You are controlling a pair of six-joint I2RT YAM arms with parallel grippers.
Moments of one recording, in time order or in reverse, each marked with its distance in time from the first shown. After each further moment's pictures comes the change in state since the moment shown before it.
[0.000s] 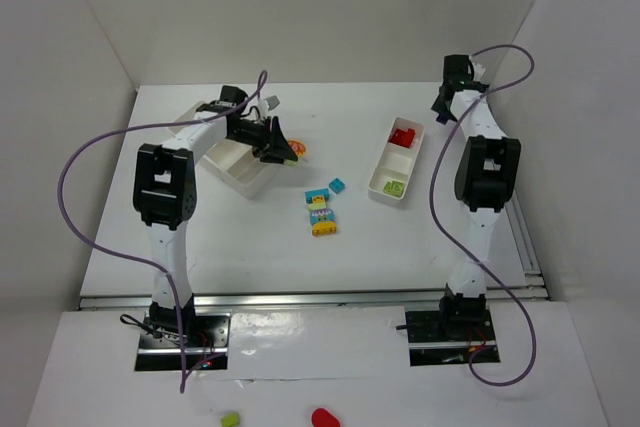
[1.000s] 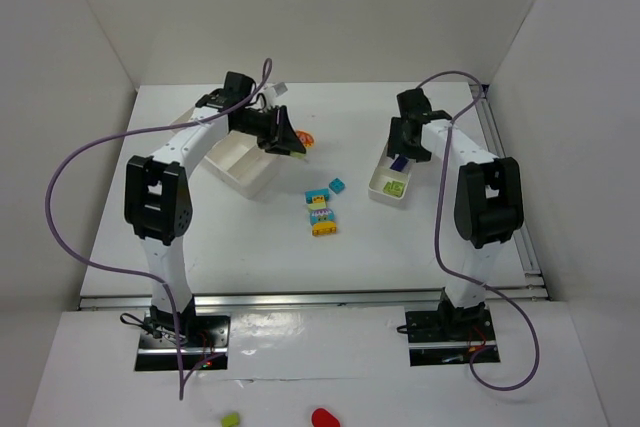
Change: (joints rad) left arm -0.075 -0.158 0.011 -0.023 -0.142 -0.071; right arm 0.257 -0.446 -0.610 -0.041 -0.095 -0.119
